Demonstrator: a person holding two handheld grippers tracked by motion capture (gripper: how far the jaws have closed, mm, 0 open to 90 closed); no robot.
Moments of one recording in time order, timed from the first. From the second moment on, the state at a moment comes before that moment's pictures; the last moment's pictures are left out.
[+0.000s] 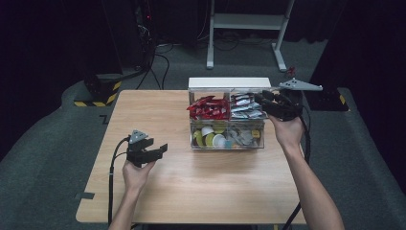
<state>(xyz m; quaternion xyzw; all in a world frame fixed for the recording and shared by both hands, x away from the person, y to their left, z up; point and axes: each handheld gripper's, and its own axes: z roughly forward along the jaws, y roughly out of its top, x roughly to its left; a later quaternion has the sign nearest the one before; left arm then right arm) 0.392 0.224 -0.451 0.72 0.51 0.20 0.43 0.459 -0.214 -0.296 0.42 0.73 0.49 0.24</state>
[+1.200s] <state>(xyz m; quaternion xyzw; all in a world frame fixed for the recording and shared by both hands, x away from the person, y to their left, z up) 0.416 0.159 -0.332 0.75 0.40 0.21 0.49 0.462 -0.216 -0.294 0.42 0.73 0.49 0.23</state>
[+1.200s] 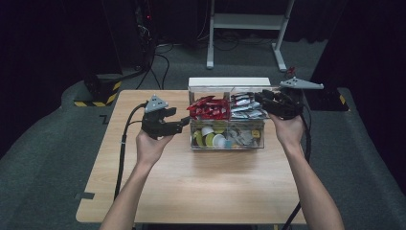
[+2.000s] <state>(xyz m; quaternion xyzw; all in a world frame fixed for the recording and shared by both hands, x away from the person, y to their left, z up) 0.441 0.129 -0.322 0.77 0.38 0.24 0.45 0.462 -0.216 -0.295 0.42 0.73 0.49 0.23</state>
